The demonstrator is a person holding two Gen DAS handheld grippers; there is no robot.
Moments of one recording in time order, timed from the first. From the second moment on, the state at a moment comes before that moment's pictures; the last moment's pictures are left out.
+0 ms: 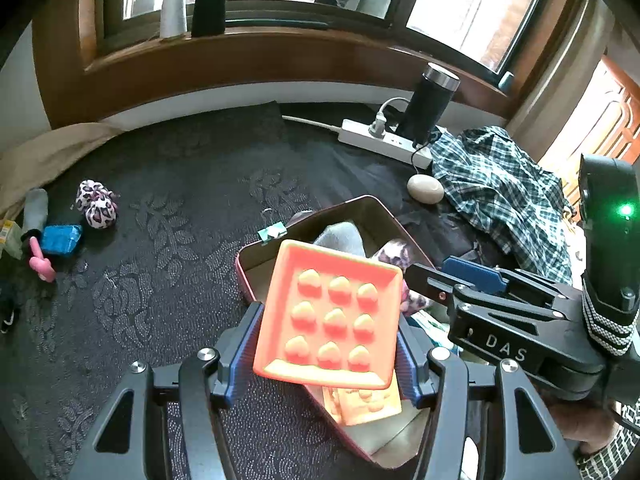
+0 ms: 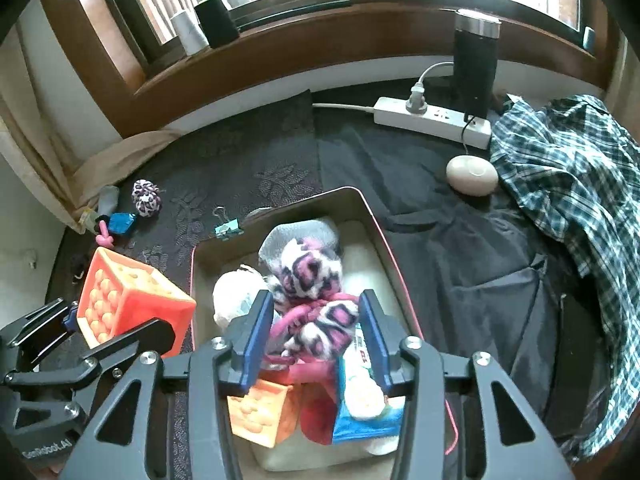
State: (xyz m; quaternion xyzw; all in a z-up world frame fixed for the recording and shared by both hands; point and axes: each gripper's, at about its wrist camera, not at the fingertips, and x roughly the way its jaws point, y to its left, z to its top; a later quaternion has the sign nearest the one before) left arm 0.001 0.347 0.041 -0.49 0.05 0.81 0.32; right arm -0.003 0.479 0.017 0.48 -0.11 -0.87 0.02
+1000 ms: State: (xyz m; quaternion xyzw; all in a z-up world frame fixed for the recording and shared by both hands) left arm -0.018 0.359 0.035 -0.50 0.04 0.81 0.31; right arm 0.013 0.505 0.026 0.46 -0.14 -0.87 -0.02
